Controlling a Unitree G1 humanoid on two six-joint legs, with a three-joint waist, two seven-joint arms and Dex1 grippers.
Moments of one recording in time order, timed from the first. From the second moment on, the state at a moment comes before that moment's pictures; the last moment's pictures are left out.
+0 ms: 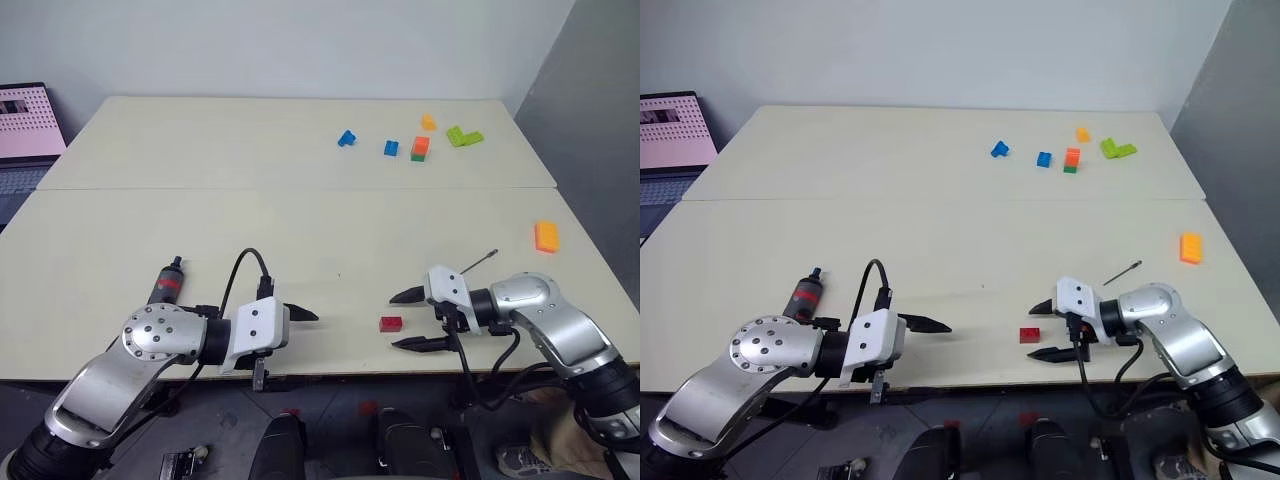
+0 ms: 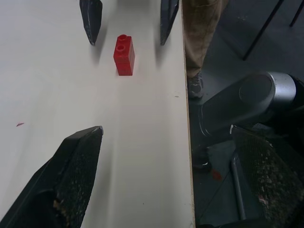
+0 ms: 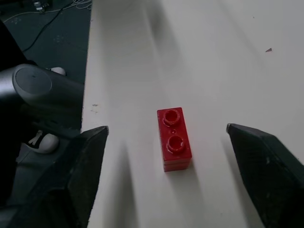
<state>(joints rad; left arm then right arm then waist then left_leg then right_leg) -0.09 0.90 -0.13 -0.59 -0.36 0.43 -1.08 -0.39 -0.72 0.32 -0.10 0.25 0.31 1.20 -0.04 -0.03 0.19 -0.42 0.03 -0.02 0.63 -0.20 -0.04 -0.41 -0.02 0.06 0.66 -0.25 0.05</state>
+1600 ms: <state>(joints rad) -0.37 0.53 -0.23 -0.42 -0.39 0.44 -0.93 -0.29 -0.65 -0.37 0.34 0.19 0.40 0.39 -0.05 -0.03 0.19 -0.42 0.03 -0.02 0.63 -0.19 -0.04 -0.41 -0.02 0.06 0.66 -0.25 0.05</state>
